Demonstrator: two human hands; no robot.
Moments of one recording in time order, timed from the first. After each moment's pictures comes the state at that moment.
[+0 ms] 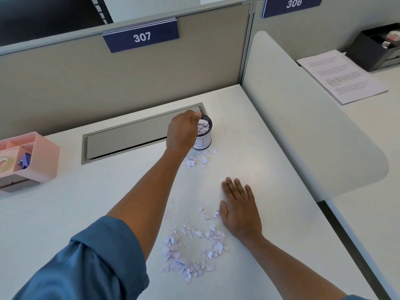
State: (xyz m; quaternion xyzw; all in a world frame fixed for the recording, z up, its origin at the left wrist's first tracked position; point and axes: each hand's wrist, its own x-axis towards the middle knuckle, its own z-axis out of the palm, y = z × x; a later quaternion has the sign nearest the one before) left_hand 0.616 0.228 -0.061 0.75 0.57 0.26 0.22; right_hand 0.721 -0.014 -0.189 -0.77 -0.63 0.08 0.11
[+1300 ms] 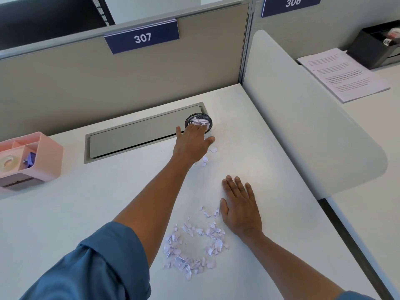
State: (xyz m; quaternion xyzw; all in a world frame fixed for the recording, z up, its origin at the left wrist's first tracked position) left_hand 0.625 0.201 -0.075 0.85 0.50 0.02 0.13; right_hand 0.722 -0.013 -0.193 -0.77 -0.62 0.07 0.11
